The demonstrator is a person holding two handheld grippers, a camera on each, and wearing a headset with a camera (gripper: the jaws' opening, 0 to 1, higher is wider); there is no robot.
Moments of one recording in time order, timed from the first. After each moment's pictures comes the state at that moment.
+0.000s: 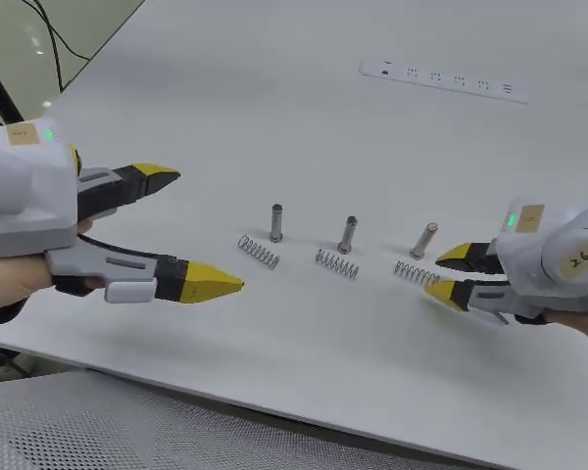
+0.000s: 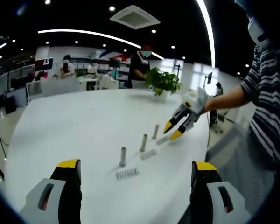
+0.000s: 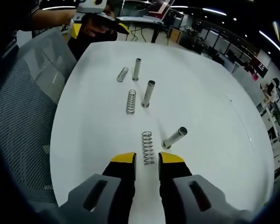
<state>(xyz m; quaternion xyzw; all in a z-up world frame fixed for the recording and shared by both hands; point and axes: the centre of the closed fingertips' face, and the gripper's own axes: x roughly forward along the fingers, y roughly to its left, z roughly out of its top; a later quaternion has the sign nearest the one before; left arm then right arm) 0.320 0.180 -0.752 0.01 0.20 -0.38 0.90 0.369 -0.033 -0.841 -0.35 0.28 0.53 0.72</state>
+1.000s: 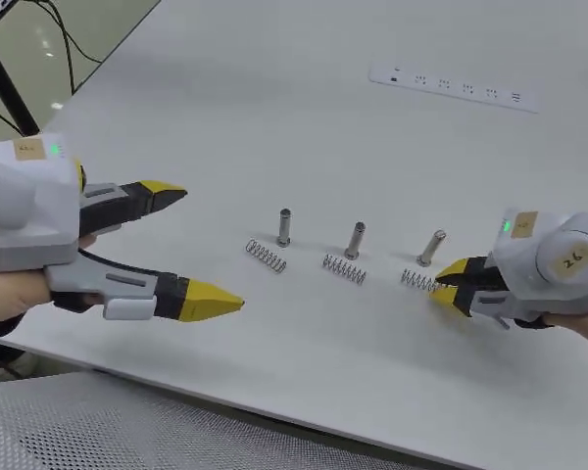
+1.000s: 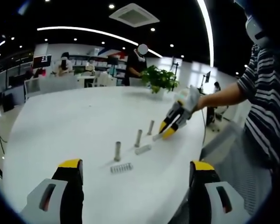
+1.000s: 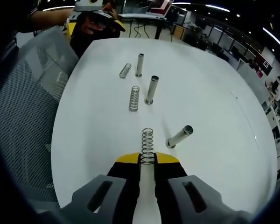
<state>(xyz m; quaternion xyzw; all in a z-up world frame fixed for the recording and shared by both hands) 0.303 0.176 -0.755 0.00 0.21 -0.39 0.89 0.367 -0.035 -0.849 -0.35 0.30 0.55 0.70</state>
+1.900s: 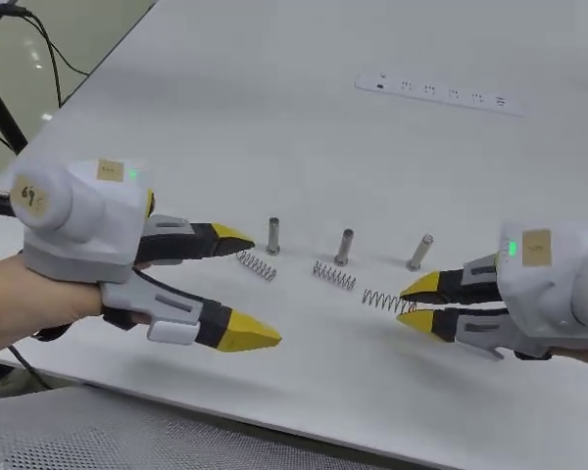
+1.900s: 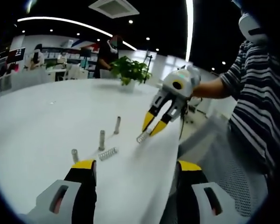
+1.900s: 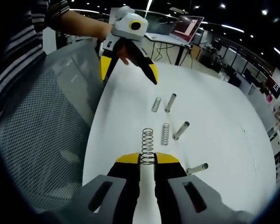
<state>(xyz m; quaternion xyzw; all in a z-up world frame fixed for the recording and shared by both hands) 0.291 0.099 -0.765 0.00 0.23 -0.52 0.82 0.307 0.006 -0.797 -0.34 0.22 0.62 0.67</state>
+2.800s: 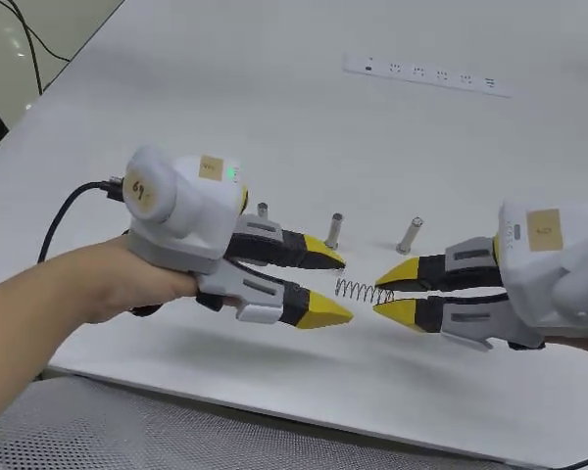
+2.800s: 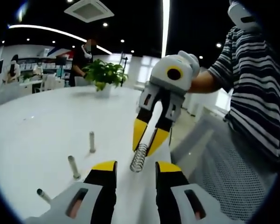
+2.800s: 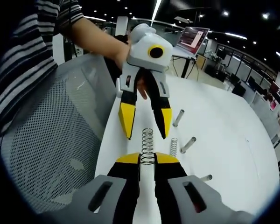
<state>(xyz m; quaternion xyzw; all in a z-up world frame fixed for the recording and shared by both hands) 0.297 0.026 -0.768 0.02 0.19 -0.61 0.77 0.289 0.018 -0.778 -0.31 0.19 0.66 0.66</state>
